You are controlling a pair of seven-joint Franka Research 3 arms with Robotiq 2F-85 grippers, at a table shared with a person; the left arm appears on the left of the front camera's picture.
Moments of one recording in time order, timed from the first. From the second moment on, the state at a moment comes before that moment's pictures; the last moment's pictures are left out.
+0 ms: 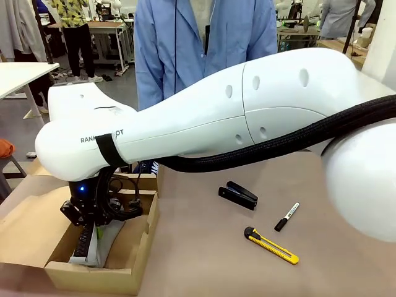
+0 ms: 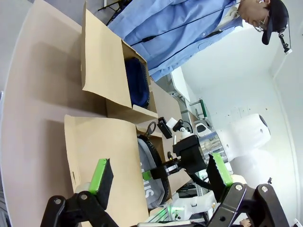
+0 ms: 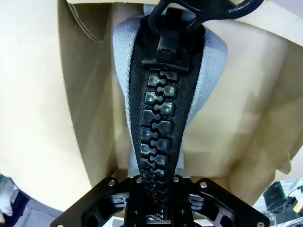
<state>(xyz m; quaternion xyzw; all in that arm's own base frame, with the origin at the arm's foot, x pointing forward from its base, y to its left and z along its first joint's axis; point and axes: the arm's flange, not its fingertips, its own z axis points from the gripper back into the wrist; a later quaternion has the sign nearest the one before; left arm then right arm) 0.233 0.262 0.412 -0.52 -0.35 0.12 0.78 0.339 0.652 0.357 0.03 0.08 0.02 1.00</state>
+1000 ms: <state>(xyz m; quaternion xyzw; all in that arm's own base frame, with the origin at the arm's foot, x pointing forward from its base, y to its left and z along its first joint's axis) 0.233 0.262 0.412 -0.52 -0.35 0.12 0.78 0.338 0.650 0.370 0.03 0.08 0.02 1.00</state>
